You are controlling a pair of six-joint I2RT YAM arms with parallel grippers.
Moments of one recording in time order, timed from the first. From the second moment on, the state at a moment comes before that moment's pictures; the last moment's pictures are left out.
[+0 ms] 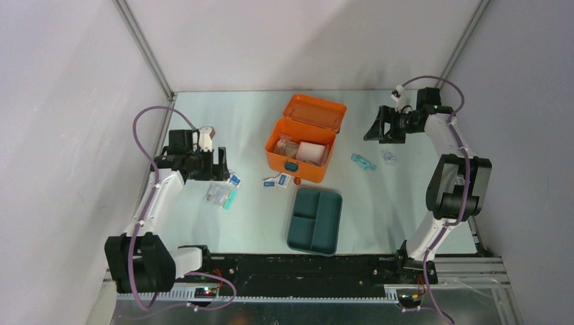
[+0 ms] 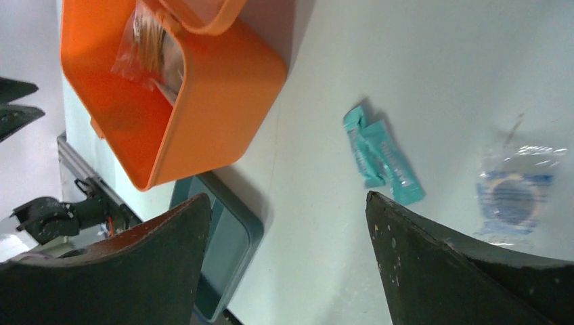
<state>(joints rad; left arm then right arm) 0.04 1.19 0.92 -0.70 0.26 0.05 -0.13 1.79 1.50 -0.75 -0.77 -0.07</state>
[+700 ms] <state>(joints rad) 0.06 1.42 0.92 -0.70 0.09 0.07 -0.08 1.77 1.40 -0.67 -0.79 0.02</state>
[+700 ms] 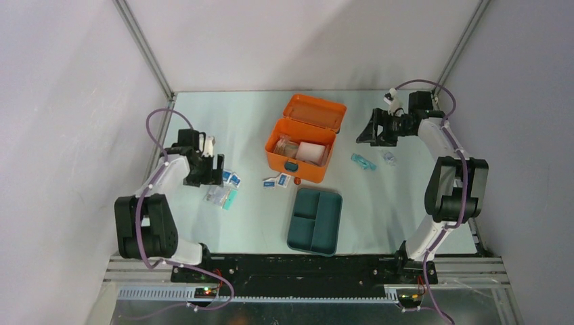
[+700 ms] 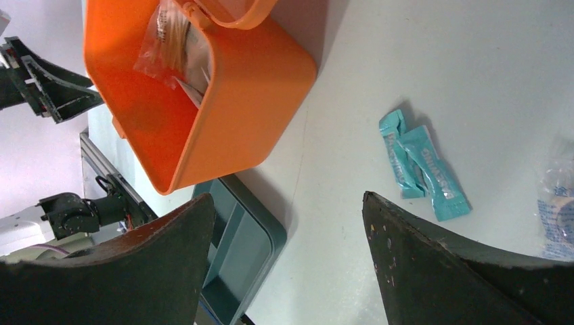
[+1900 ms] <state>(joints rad) 0.00 1.61 0.94 -0.69 0.14 0.09 -0.05 1.76 1.40 -0.66 -0.82 0.03</state>
